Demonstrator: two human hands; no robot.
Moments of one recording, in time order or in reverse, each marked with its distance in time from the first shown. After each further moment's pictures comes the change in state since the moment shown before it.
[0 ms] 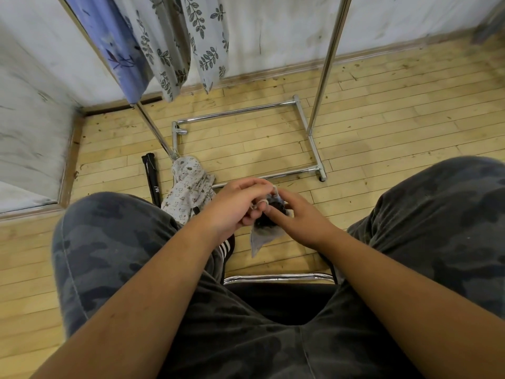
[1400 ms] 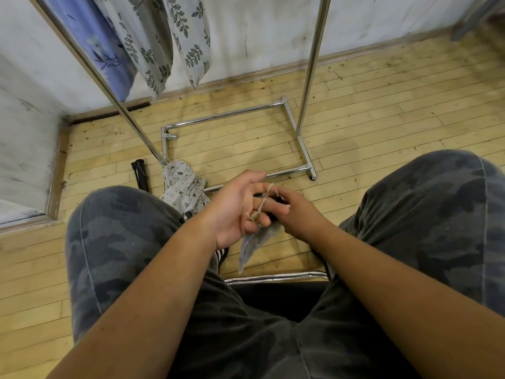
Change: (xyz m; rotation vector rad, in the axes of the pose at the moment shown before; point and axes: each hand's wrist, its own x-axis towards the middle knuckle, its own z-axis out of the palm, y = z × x) left_hand -0.008 0.023 0.025 -0.226 -0.177 -0.221; right_hand 0.007 0.009 -0.004 0.111 0.133 0.224
